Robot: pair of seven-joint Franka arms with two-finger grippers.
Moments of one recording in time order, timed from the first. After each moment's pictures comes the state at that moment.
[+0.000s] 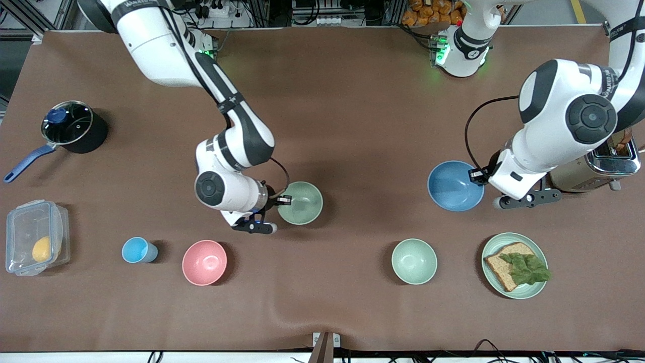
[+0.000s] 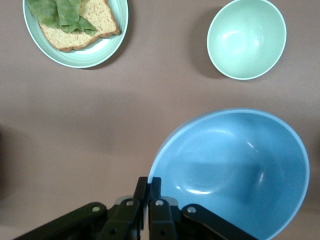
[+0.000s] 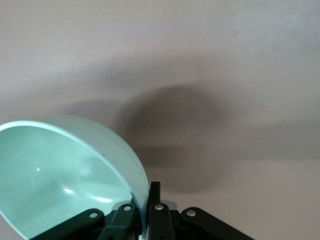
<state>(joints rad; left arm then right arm) -0.01 0.23 -0.25 -1.70 0.05 1.85 -0.42 0.47 0.72 0.04 -1.49 0.38 2.16 0.45</state>
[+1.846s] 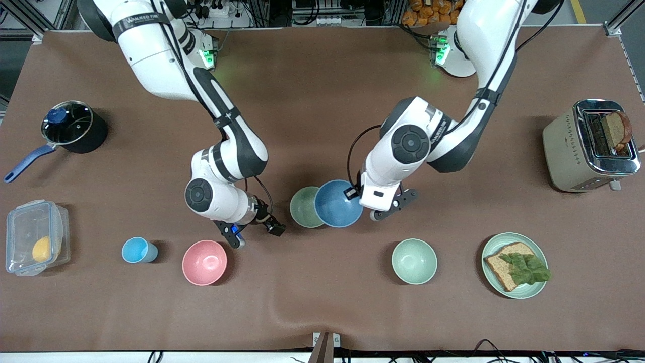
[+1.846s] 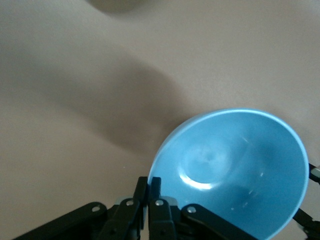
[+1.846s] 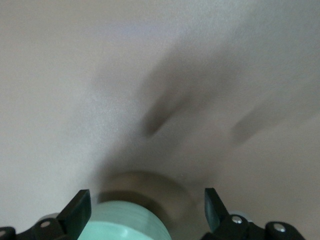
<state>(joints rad) -0.39 0.61 -0.27 -1.44 -0.04 2.10 -1.15 0.44 0.76 0.02 -1.50 0.39 2.32 1.07</state>
